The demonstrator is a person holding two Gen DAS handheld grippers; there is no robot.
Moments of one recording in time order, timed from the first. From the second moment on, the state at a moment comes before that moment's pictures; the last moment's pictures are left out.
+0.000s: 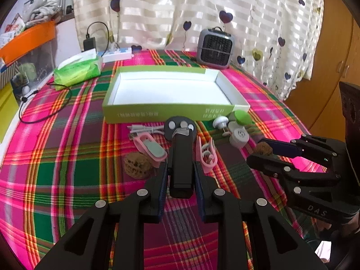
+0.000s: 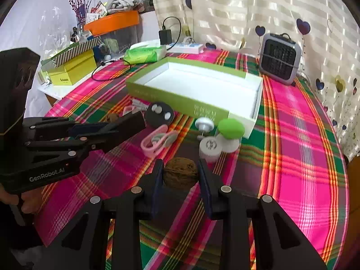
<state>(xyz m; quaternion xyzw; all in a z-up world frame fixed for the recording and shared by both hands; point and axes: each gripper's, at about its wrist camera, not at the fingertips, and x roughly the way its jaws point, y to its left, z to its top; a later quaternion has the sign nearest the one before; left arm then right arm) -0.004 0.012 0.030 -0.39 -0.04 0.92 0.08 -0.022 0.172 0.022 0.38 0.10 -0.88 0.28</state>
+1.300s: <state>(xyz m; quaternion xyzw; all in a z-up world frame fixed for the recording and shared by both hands) -0.143 -0.001 0.019 -0.41 -0.03 0.91 0.05 -0.169 0.146 0.005 0.42 0.07 -0.86 0.26</state>
